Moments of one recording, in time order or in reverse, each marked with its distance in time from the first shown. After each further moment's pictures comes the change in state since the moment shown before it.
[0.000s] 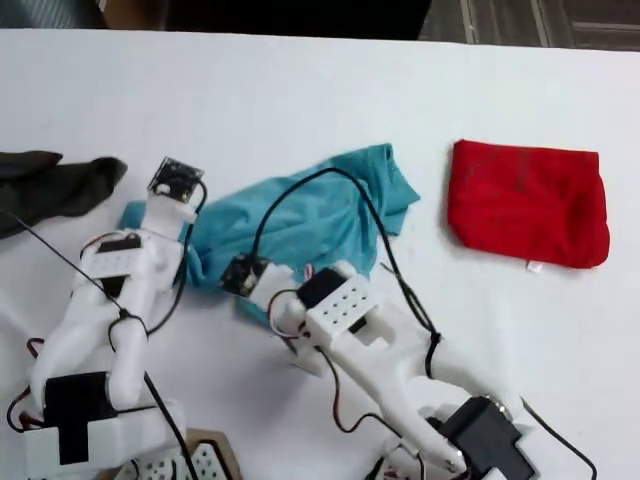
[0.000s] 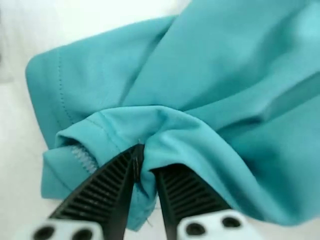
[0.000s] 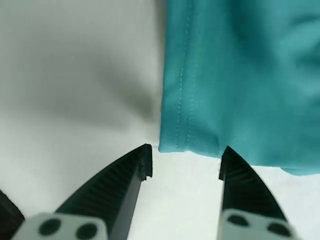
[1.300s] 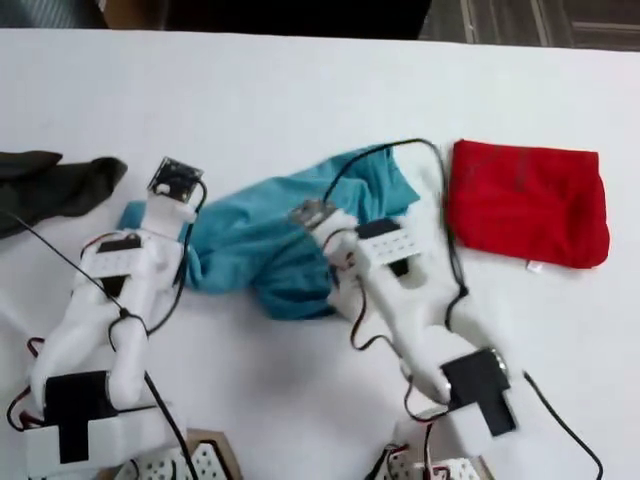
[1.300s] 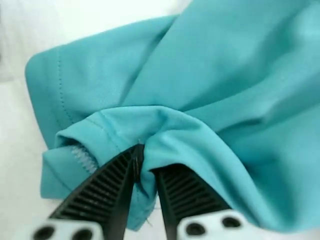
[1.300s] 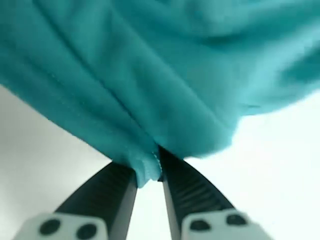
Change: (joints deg) left arm 0.2 0.1 -0.4 0.4 0.1; right arm 24.0 11.5 -9.7 -2.3 4.7
